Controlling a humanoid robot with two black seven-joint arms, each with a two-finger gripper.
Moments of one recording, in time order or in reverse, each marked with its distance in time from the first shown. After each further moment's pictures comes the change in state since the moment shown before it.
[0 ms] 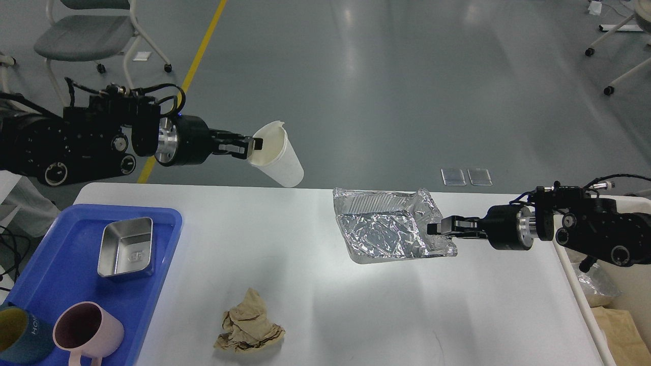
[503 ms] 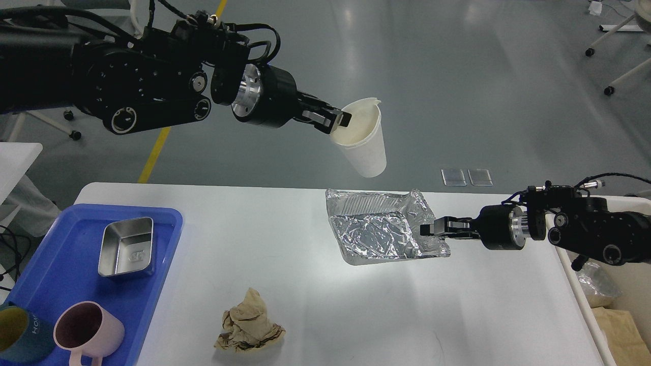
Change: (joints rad) left arm -0.206 -0.256 0.001 0.054 -0.063 -0.113 -0.090; right arm 0.006 0.018 -0.001 0.000 -0.002 0.003 0.000
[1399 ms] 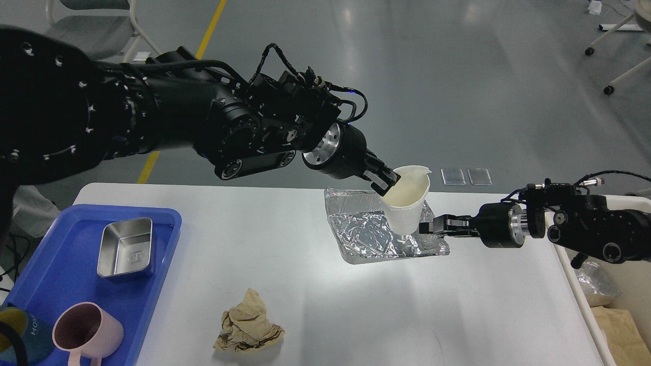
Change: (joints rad) left arm 0.093 -0.331 0.077 0.179 -0.017 -0.030 0.002; right arm 0.010 0.000 0.000 0.003 -0.001 0.000 0.002
